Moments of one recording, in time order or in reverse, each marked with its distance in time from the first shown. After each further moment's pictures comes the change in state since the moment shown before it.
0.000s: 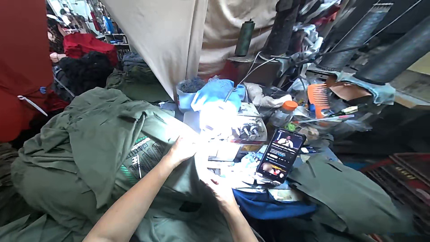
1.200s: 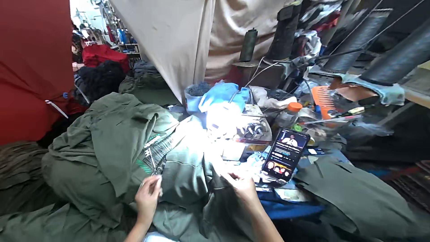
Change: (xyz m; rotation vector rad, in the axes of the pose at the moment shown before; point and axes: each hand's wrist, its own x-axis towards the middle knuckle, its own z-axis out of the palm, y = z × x) left_hand -0.218 -0.042 0.048 -0.265 0.824 -0.380; right_hand -0.005 -0.020 -0.040 -0.445 0.132 -0.320
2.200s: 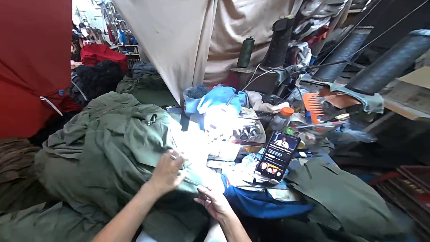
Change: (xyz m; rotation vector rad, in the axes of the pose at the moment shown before) left_hand 0.083 0.062 0.042 0.444 -0.527 0.635; right_hand -0.044 -0.011 0.059 1.000 -0.274 0.725
